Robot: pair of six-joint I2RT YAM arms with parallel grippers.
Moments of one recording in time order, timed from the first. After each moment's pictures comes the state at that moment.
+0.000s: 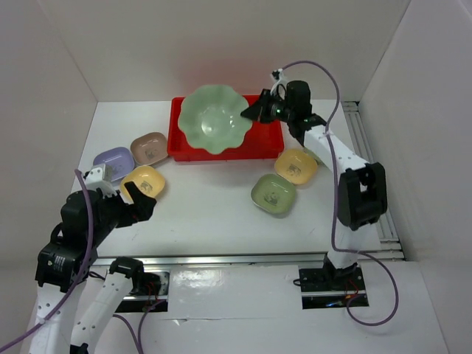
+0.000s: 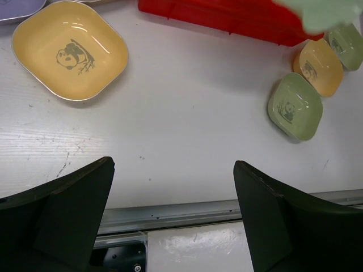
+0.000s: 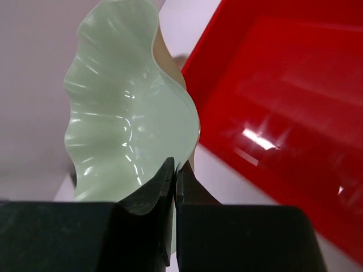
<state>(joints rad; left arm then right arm) -0.18 0.48 1.01 -1.03 0.01 -0.45 0.34 1.74 1.43 0.01 -0.60 0.51</state>
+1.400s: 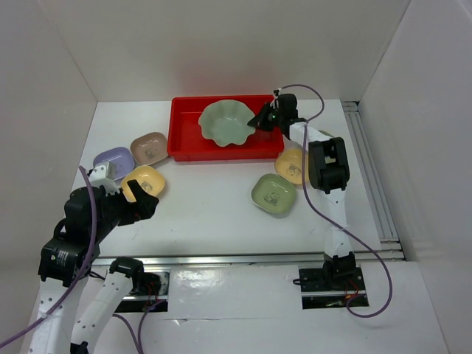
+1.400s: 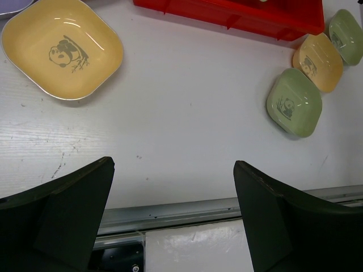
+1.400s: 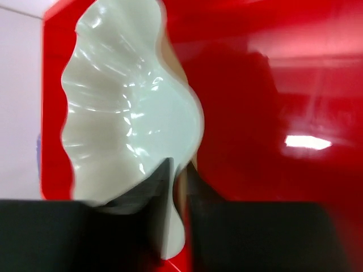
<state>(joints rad) -0.18 0.50 0.99 -1.01 0.04 -0.45 0.21 2.44 1.91 0.04 -0.50 0.67</state>
